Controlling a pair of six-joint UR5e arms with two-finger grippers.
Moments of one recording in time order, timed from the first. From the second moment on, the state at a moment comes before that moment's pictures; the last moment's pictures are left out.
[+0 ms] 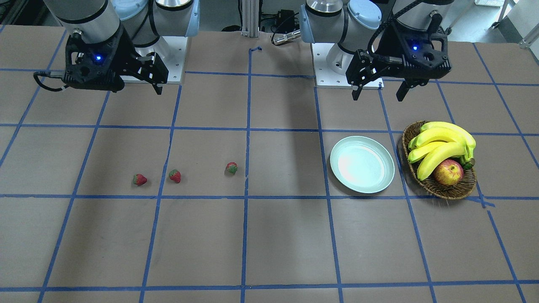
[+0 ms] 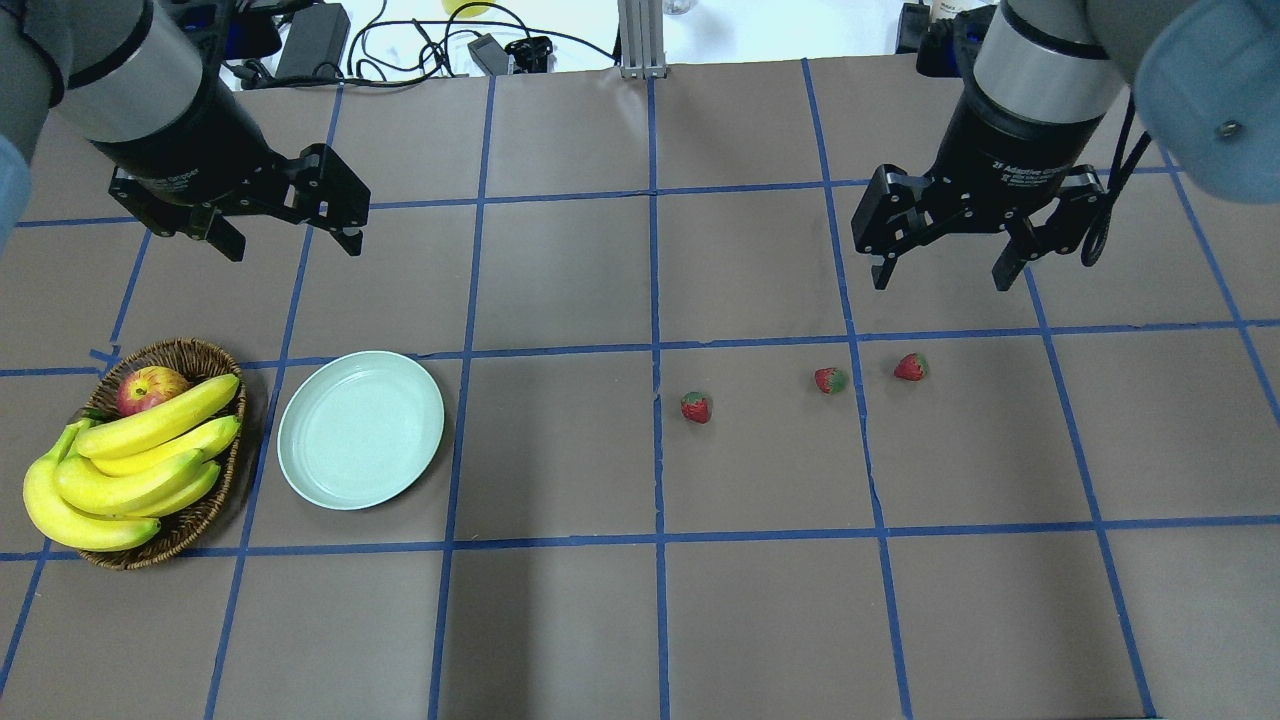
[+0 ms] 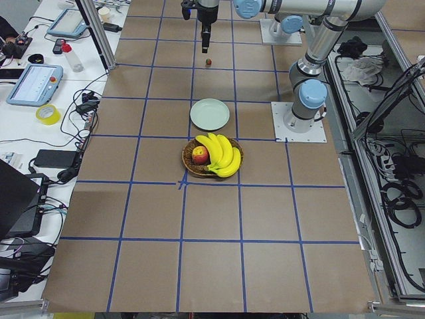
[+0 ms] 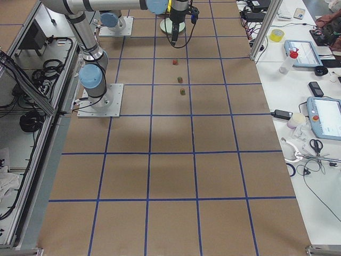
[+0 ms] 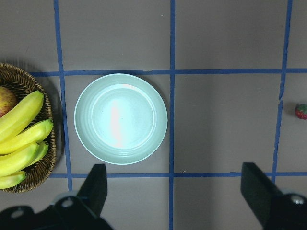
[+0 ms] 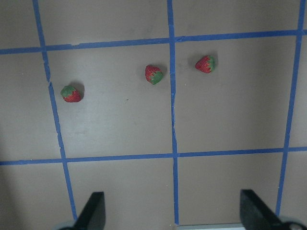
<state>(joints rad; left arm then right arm) -1.53 -1.48 -1.61 -1.54 1.57 0.03 1.60 -1.59 1.59 -1.43 -1.54 0.07</state>
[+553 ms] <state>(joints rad) -1.53 -1.48 -1.61 -1.54 1.57 0.03 1.65 -1.56 1.61 -1.48 -1.54 0.07</state>
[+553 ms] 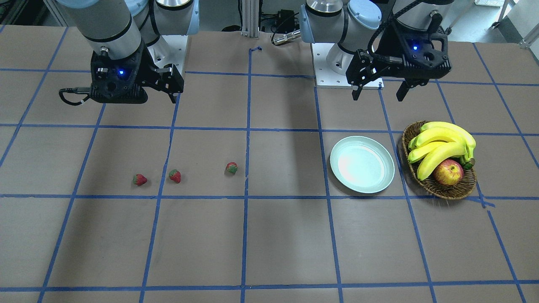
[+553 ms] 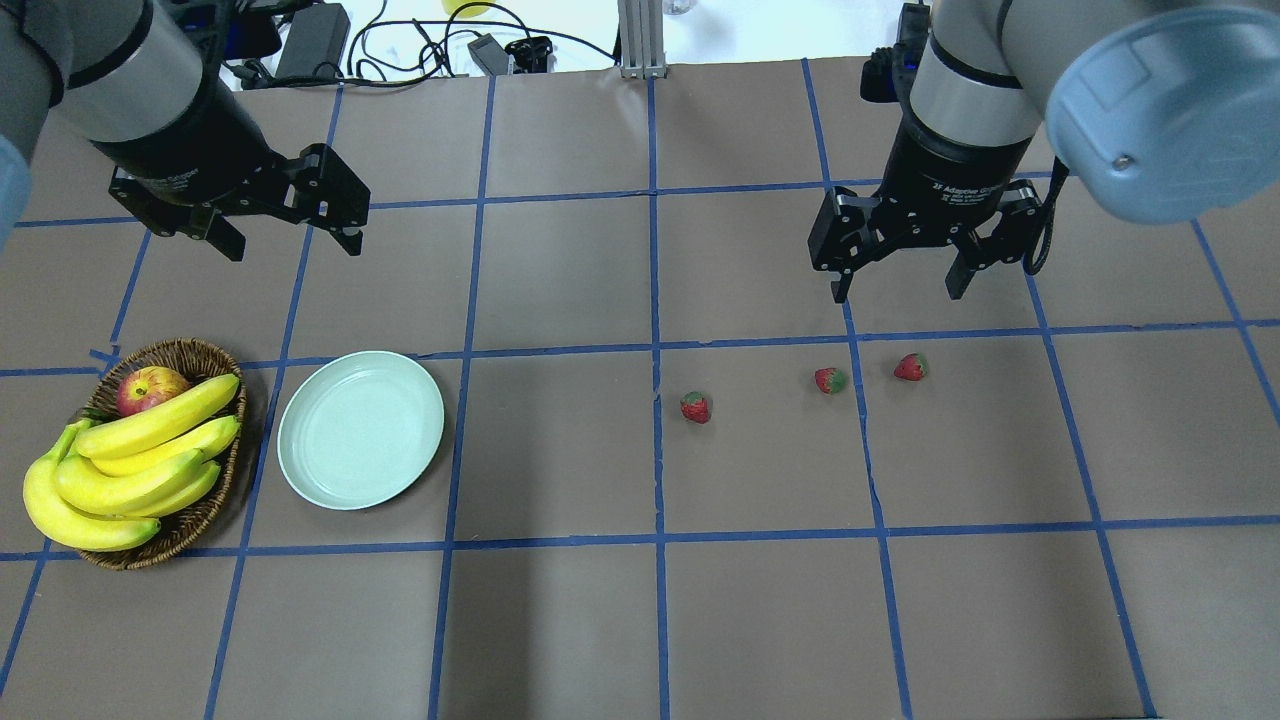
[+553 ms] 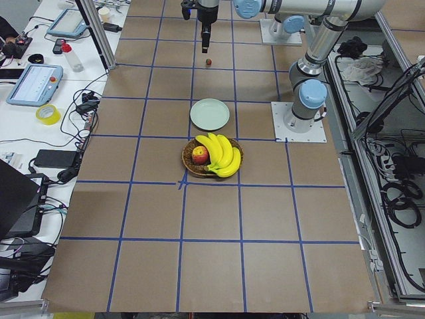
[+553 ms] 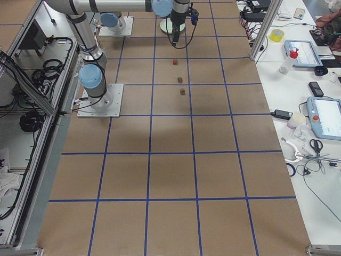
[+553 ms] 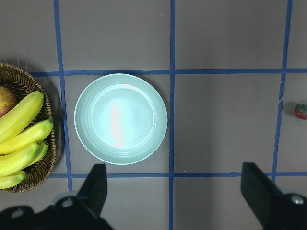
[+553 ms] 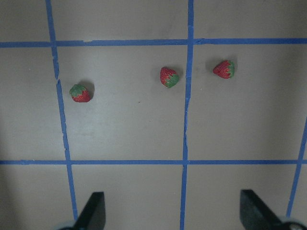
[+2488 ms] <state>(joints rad) -1.53 -1.48 -1.61 -1.54 1.57 0.03 1.82 -1.33 1.97 -2.24 -1.45 0.07</state>
